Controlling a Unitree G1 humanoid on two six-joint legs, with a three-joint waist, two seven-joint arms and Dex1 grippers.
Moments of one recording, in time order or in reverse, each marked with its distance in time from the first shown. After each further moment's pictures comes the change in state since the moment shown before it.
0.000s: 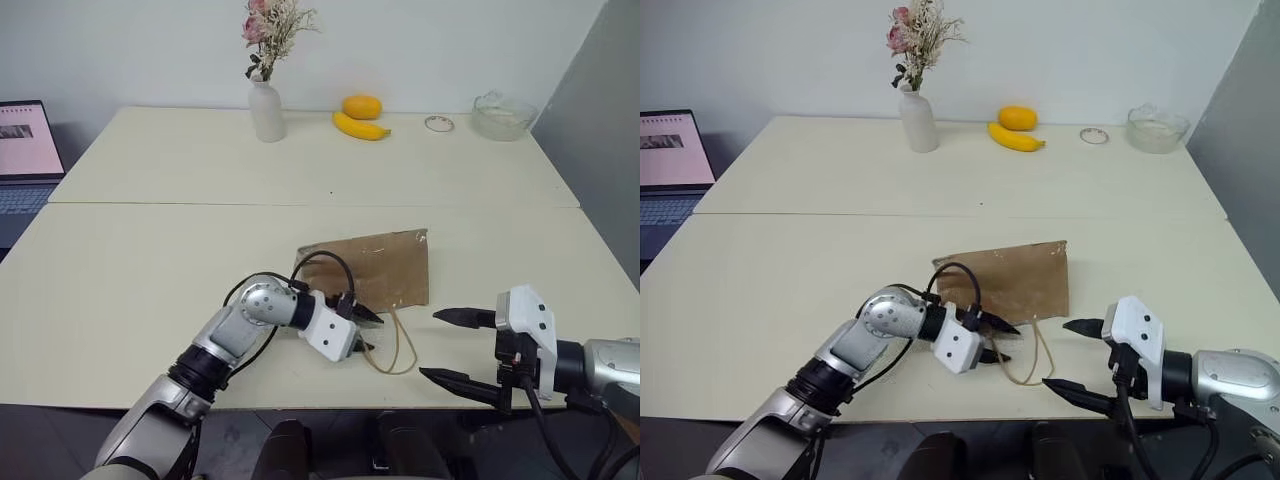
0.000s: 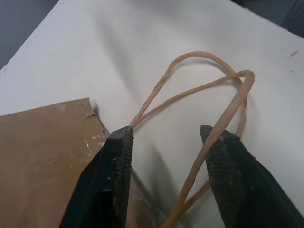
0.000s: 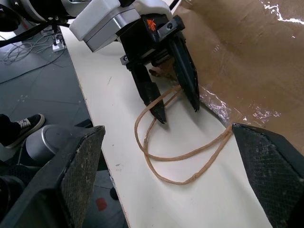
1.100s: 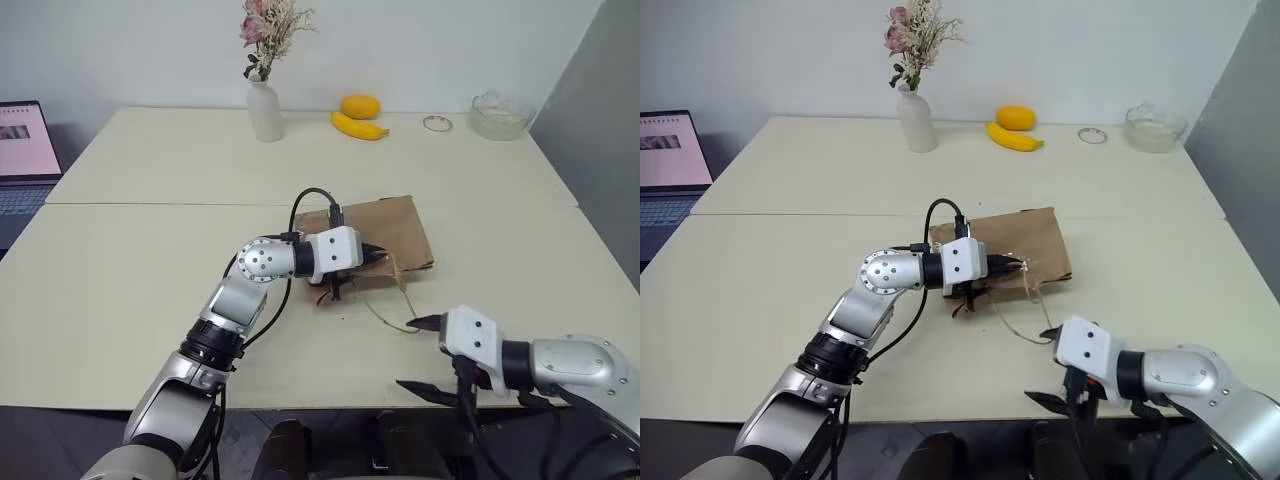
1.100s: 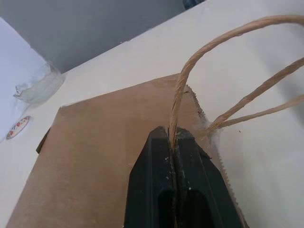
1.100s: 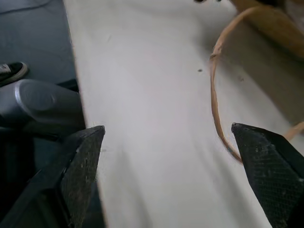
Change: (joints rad) left arm -0.124 -0.096 0.163 -0.002 -0.129 0.371 0.197; right arm -0.216 -0.019 0.424 0.025 -0.344 -0.051 -0.063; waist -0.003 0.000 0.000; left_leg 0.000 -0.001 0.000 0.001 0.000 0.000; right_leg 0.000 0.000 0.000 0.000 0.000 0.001
